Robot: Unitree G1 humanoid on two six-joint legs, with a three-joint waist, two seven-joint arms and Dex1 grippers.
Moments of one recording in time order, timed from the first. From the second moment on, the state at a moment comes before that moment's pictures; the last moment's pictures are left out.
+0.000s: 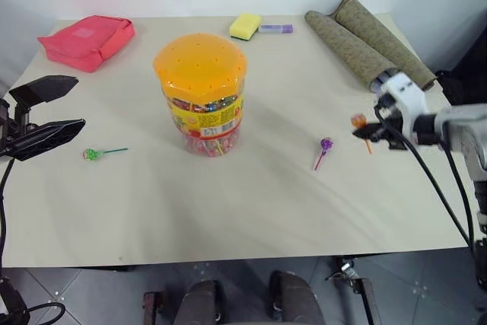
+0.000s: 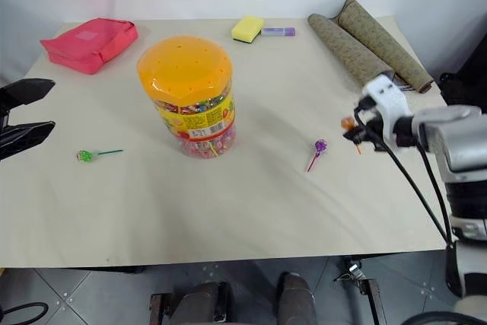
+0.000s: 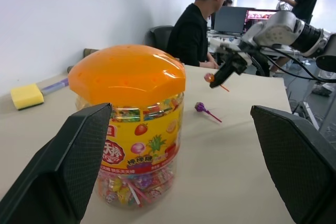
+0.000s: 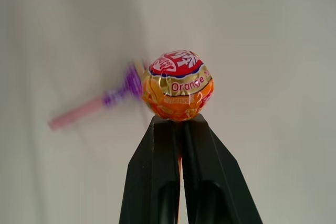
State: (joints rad) left arm -0.45 1.00 0.58 0.23 -0.82 0.48 -1.42; right arm -0.68 -0.96 0.03 0.02 0.30 1.14 0.88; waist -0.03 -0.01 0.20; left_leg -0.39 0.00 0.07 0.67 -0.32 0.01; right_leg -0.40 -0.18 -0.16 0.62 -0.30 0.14
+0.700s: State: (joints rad) left arm -0.41 1.07 0.52 0.25 -0.76 0.59 -1.35; right arm -0.48 -0.94 -0.10 0.03 0.34 1.08 0.79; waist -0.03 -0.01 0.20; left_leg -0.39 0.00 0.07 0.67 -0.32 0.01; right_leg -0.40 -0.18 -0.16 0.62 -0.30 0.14
